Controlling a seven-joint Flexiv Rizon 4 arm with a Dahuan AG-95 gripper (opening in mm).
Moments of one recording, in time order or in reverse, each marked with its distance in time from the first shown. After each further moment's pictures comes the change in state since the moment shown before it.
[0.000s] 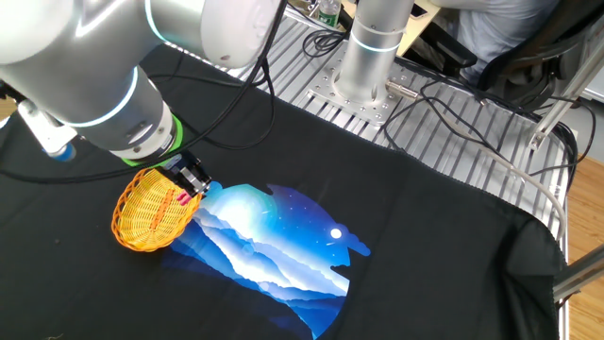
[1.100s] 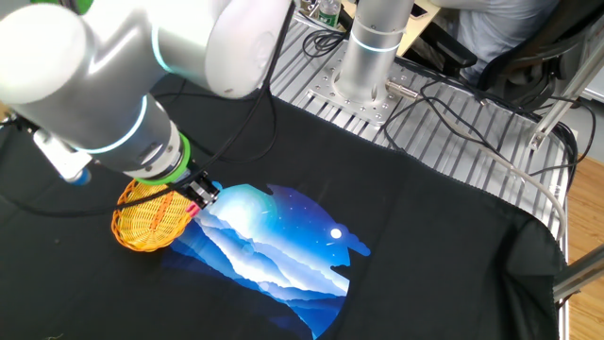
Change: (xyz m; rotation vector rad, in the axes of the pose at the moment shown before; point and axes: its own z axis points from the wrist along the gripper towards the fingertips) arm -0.009 0.010 0.035 -0.004 0.019 -0.067
